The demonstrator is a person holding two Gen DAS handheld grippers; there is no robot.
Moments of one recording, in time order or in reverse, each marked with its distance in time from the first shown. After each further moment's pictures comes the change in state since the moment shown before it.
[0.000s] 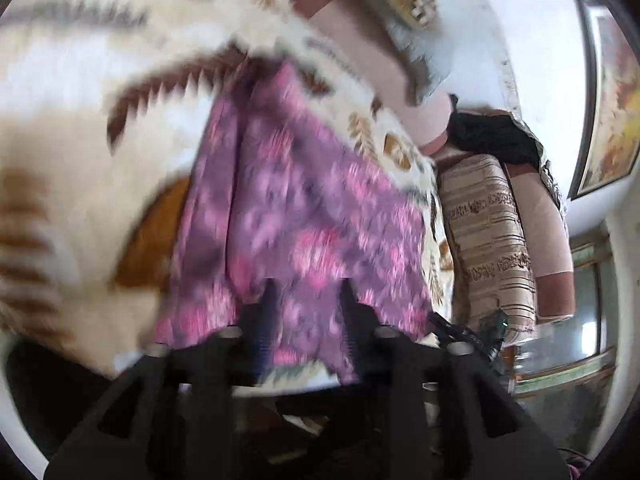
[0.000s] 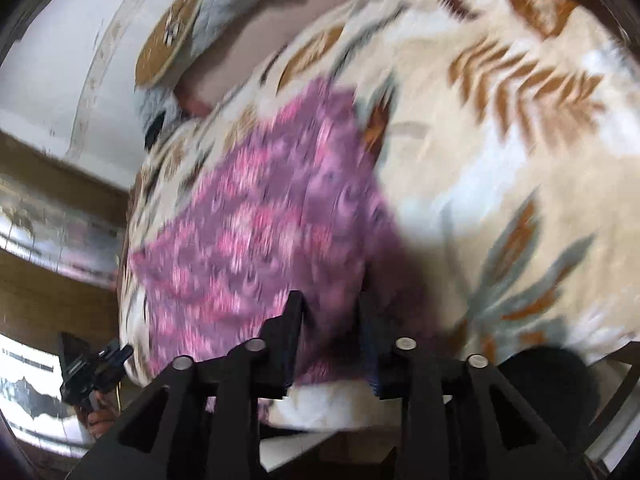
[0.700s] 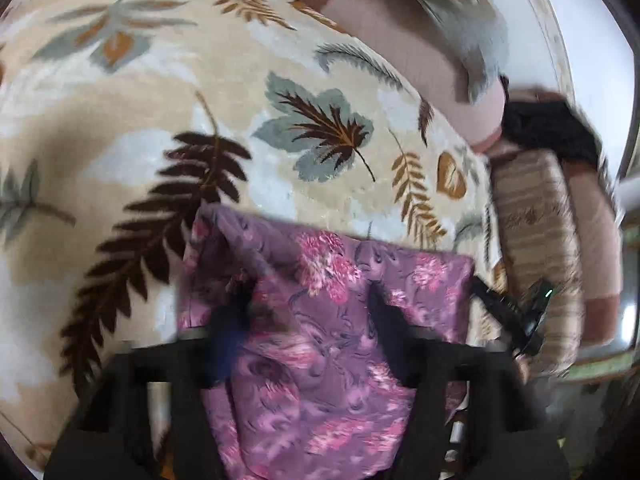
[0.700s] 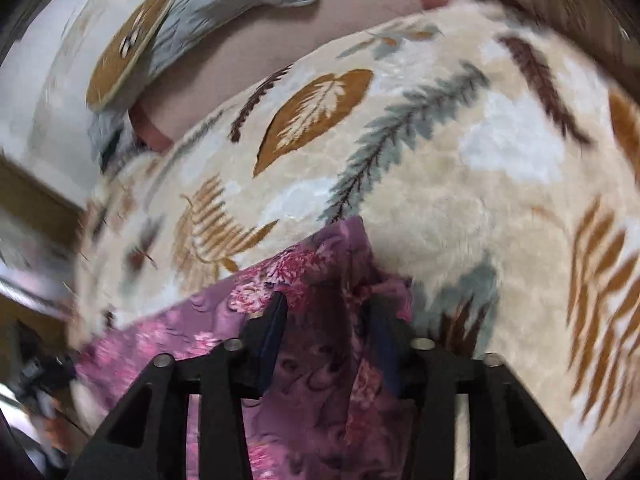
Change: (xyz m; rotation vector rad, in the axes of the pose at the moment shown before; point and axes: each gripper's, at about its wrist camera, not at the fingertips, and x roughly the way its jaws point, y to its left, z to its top) left arm 0.100 -0.013 0.145 0.089 0.158 0.197; right arm 0.113 0.052 0.141 -0.146 -0.033 -0.196
